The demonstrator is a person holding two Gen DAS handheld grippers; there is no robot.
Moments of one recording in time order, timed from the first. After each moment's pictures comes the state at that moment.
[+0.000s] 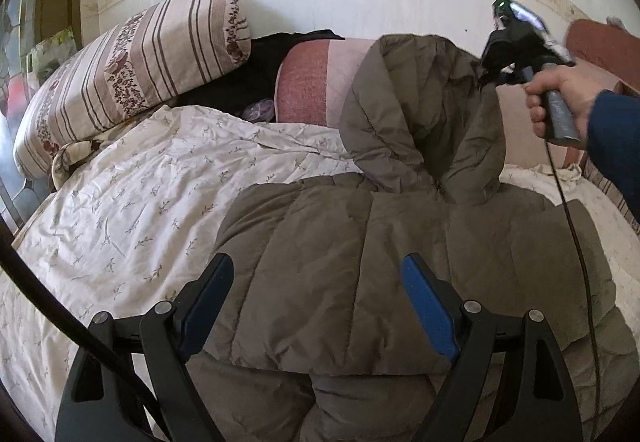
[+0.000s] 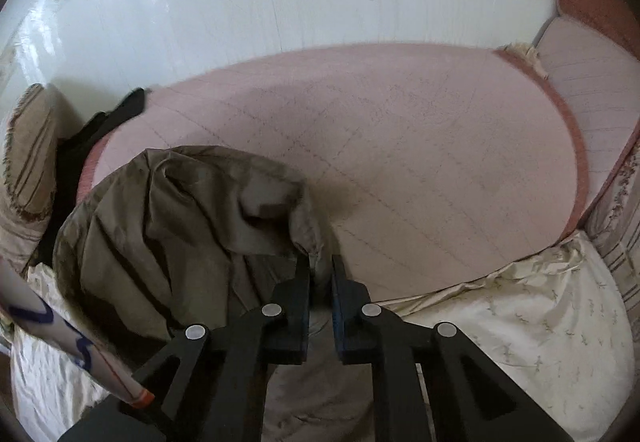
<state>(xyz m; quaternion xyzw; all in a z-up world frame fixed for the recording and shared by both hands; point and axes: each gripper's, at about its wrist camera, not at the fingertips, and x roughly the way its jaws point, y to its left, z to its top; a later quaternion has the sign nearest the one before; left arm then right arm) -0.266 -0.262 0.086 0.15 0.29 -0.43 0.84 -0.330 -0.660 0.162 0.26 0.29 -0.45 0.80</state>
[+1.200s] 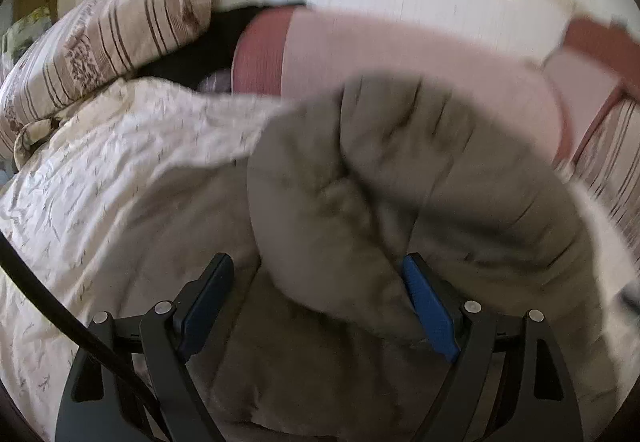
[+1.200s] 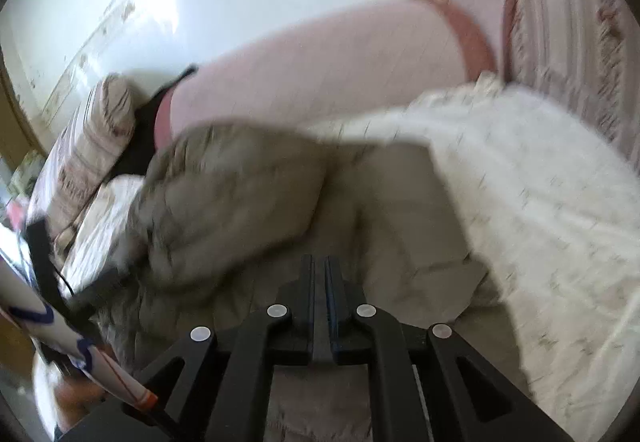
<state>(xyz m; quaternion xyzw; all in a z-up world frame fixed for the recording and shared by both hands) -0.284 -0.334 0.052 0.16 0.35 -0.44 0.81 -0.555 -0.405 0.081 0.31 0.20 -0.43 0.82</state>
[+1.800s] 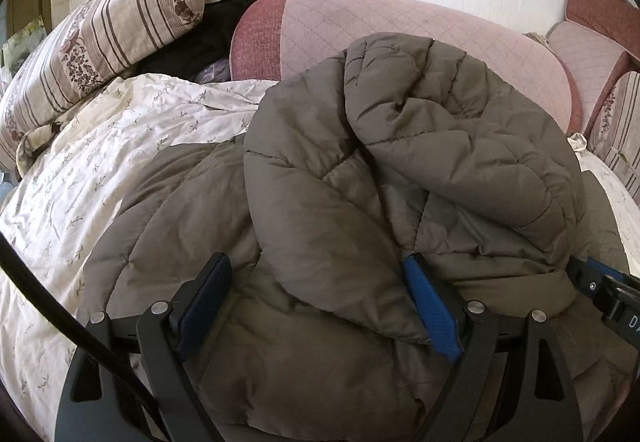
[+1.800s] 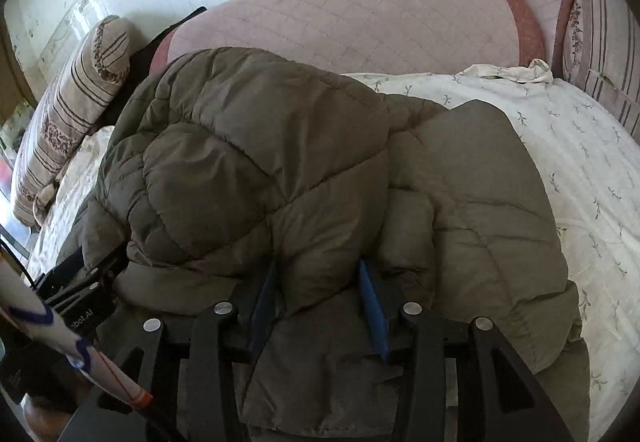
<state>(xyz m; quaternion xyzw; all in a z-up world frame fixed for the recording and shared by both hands) -0.291 -0.334 0.037 0.18 0.34 -0.44 0.81 -0.478 -0.439 0.031 0.30 0.30 -0.38 0.82</state>
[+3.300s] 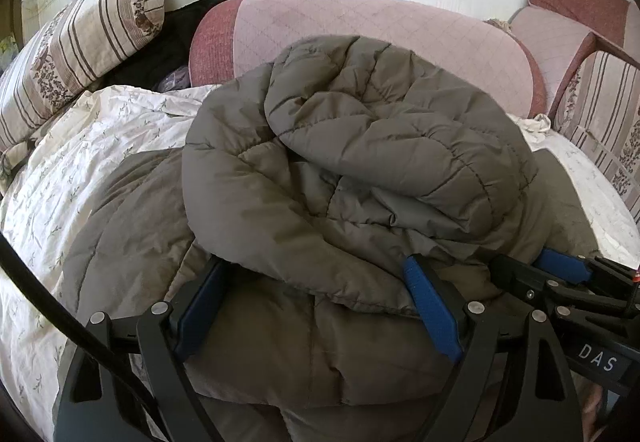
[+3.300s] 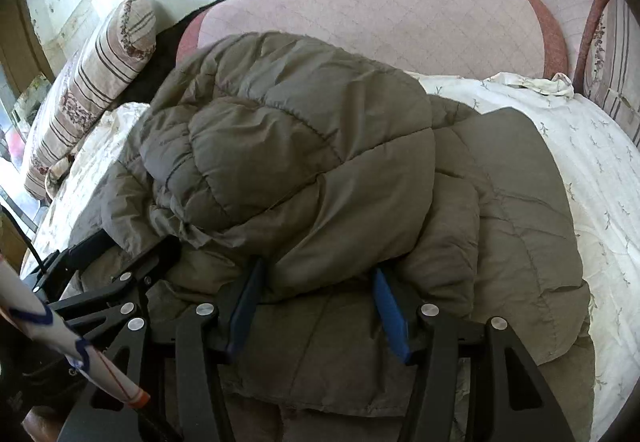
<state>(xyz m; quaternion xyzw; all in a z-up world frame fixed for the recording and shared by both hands) -0.323 -0.333 0.050 0.19 0.34 -0.49 0.78 -0.469 -0.419 0.037 0.28 0.31 -0.35 0.84</state>
